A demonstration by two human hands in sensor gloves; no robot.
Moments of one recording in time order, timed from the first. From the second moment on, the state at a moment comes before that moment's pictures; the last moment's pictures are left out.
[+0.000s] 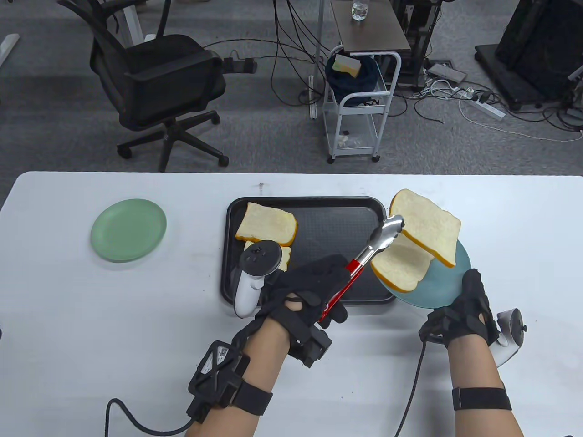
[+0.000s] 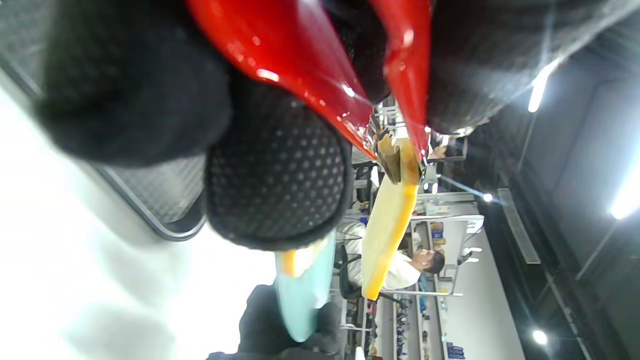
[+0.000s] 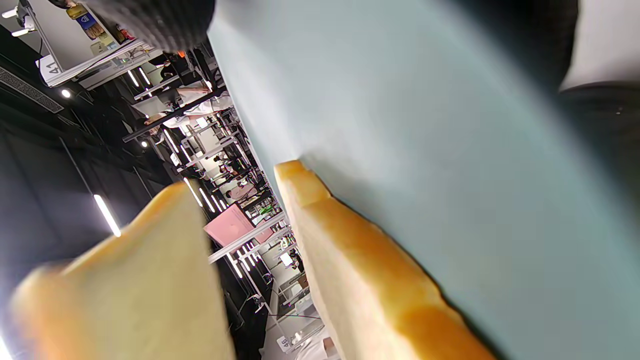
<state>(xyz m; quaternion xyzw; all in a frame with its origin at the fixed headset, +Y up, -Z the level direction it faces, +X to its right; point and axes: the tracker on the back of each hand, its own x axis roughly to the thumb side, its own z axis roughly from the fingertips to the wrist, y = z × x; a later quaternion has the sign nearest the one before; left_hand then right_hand) -0.044 -0.656 -0.308 -0.25 -0.08 0.62 0.74 0.327 -0.763 -0.291 -0.25 -0.05 0.47 0.84</state>
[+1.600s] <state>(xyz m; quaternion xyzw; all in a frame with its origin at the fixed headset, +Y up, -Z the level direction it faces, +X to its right) -0.227 -0.708 -0.304 -0.14 0.15 0.56 0.80 0.332 -0.771 -0.291 -0.26 -0.05 0.47 0.84</state>
